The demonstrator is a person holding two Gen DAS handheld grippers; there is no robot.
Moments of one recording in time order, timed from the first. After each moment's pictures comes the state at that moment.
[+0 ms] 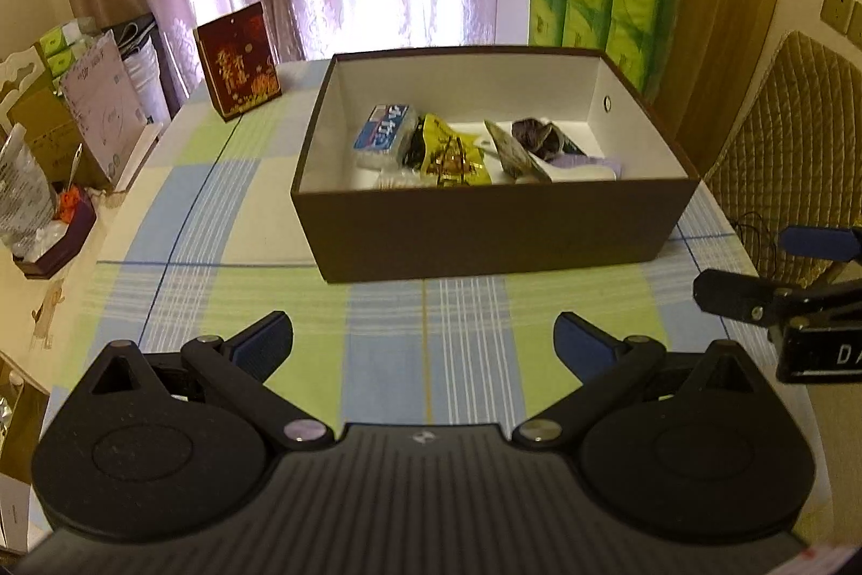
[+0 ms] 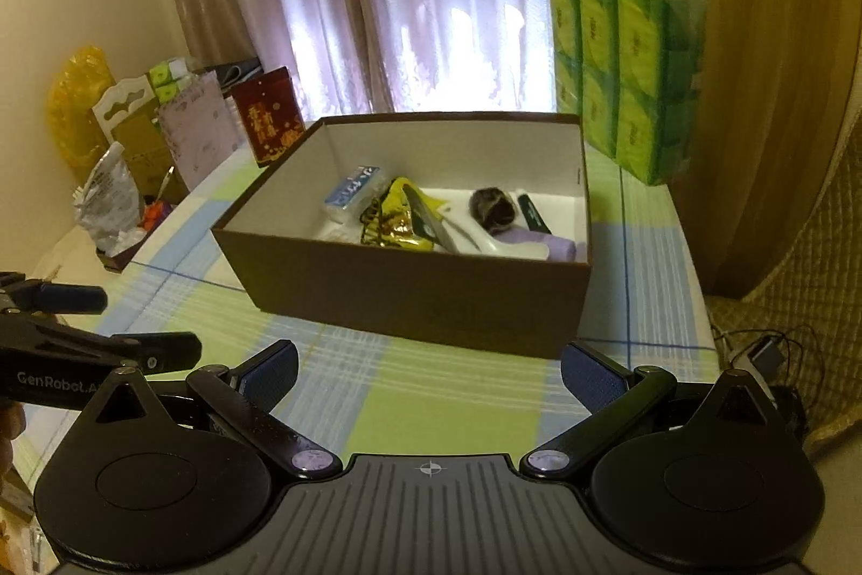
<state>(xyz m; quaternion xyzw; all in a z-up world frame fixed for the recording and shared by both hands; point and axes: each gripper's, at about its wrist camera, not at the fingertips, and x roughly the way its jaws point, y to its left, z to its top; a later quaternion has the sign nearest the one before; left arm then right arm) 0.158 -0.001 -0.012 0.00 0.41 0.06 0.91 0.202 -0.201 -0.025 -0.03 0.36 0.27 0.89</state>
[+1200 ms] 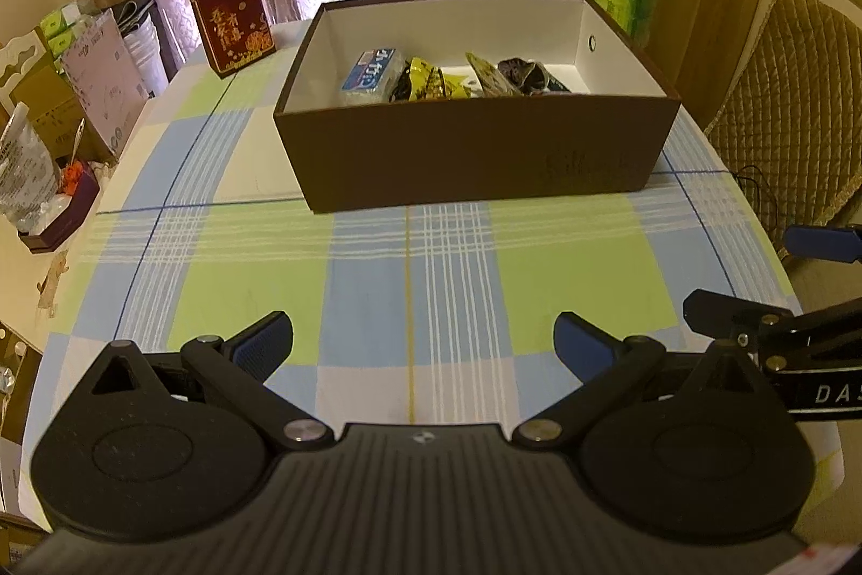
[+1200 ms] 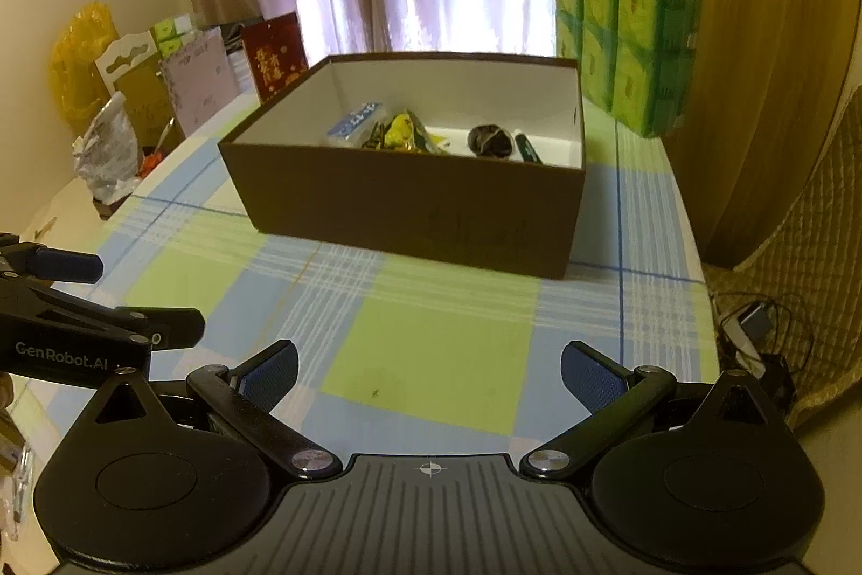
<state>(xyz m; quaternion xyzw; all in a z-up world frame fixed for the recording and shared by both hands) 0.123 -0.025 -0.038 0.01 0.44 0.06 0.89 0.161 -0.212 -0.056 -0.06 0.39 0.27 0.88</state>
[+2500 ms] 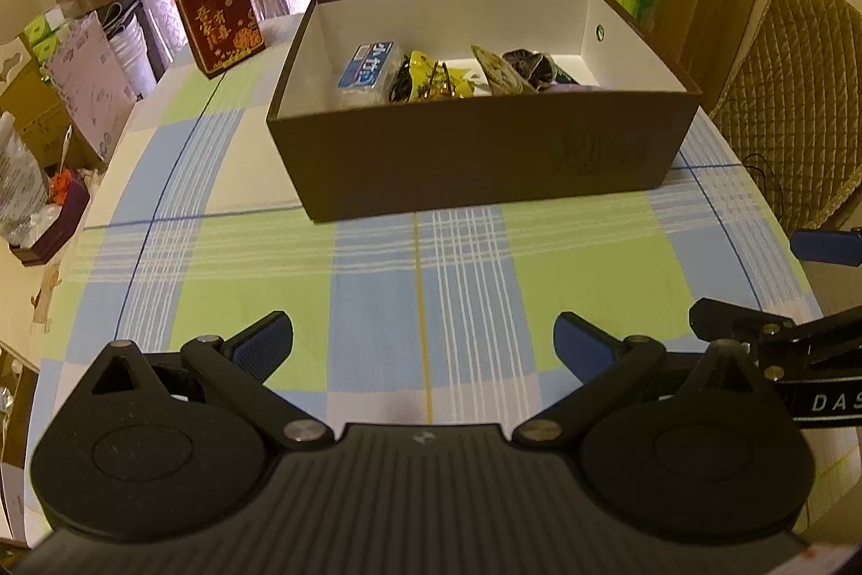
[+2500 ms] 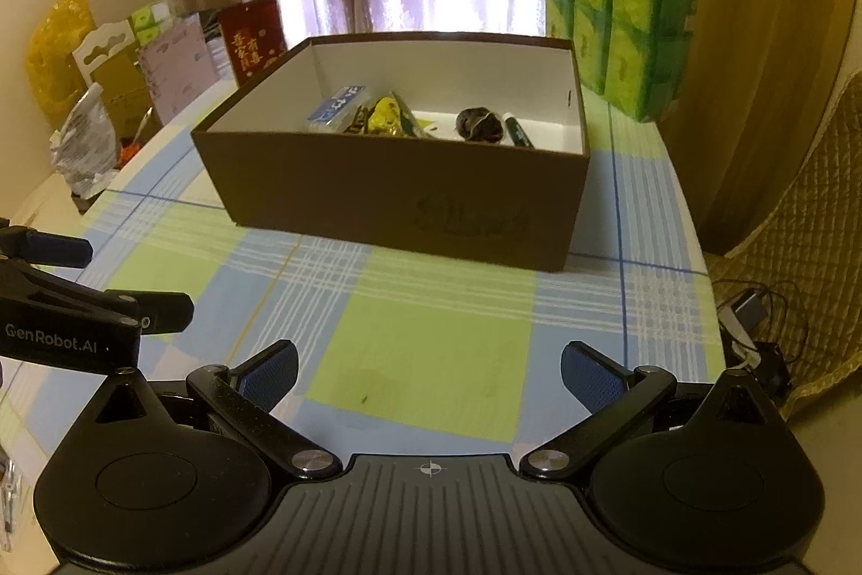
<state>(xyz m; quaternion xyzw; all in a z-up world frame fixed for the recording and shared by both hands) 0.151 -0.010 -0.046 0.02 0.45 0.05 0.89 0.177 -0.195 -0.068 -0.07 0.40 0.24 0.88</state>
